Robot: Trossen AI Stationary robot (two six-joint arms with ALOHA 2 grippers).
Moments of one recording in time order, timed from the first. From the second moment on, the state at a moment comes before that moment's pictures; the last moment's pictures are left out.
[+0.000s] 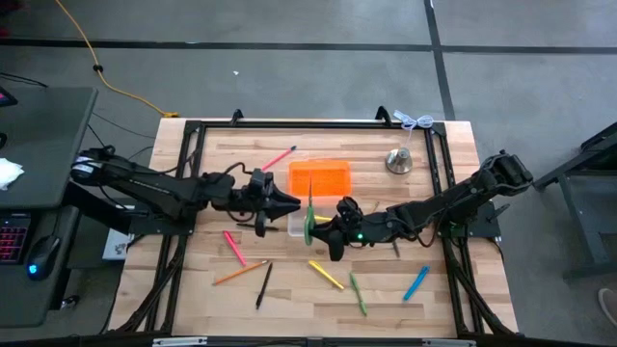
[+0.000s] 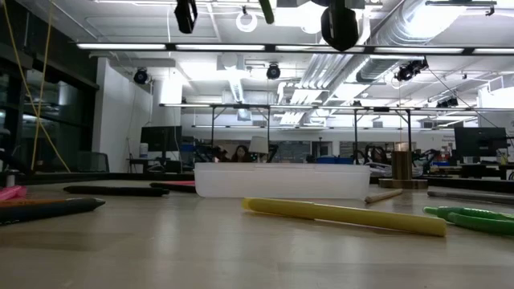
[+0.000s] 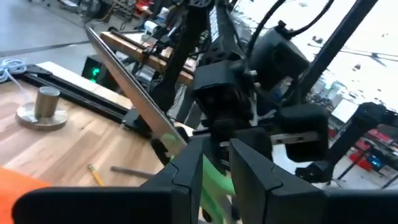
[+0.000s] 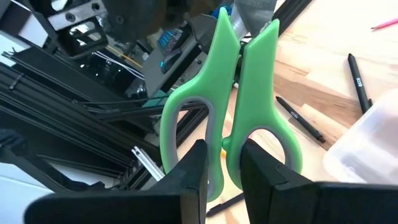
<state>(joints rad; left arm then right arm) -0.17 1.17 0.73 0.48 -0.14 -0.48 0.37 1.52 0.99 0.28 0.41 0.97</state>
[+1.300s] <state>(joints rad) -0.04 1.28 0.84 0.35 -0.14 -0.61 0.31 1.52 0.99 0.14 0.43 0.99</state>
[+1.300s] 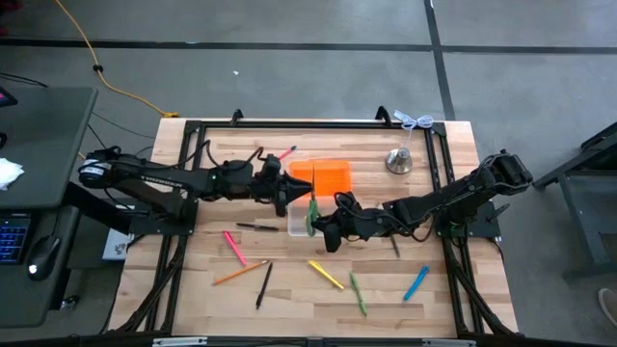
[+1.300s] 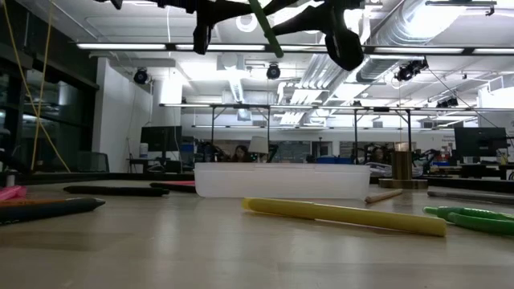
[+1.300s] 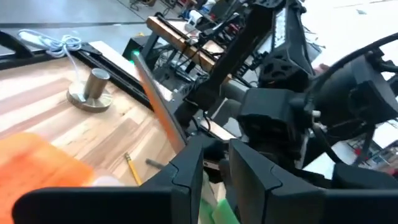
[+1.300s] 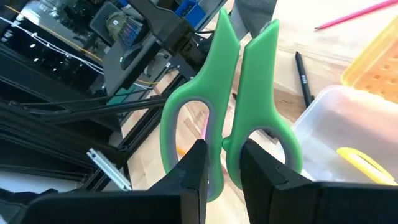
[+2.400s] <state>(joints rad) -0.02 1.30 0.84 0.29 -0.19 -0.63 0.31 1.52 0.99 0.09 0.44 1.02</state>
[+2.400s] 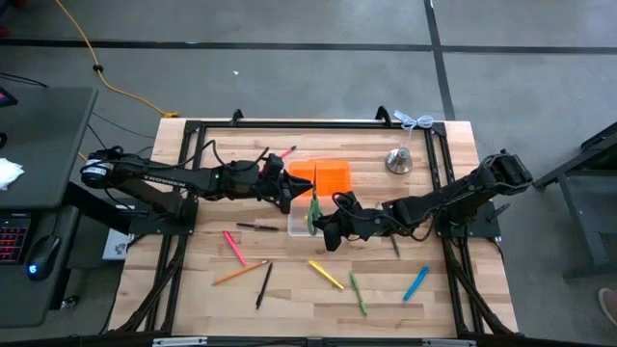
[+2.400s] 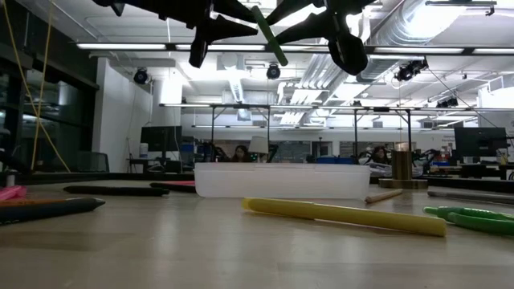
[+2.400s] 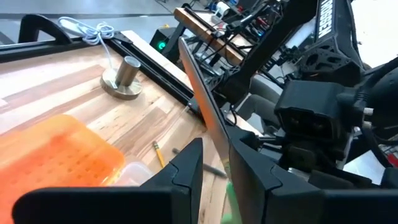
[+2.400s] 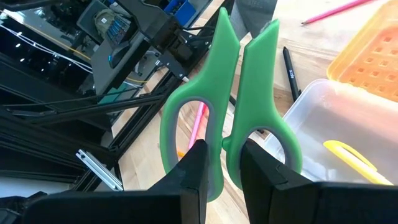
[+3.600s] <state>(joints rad) 0.06 1.30 0.84 0.30 -0.17 -0.68 0.22 1.52 0.99 0.03 0.44 1.07</state>
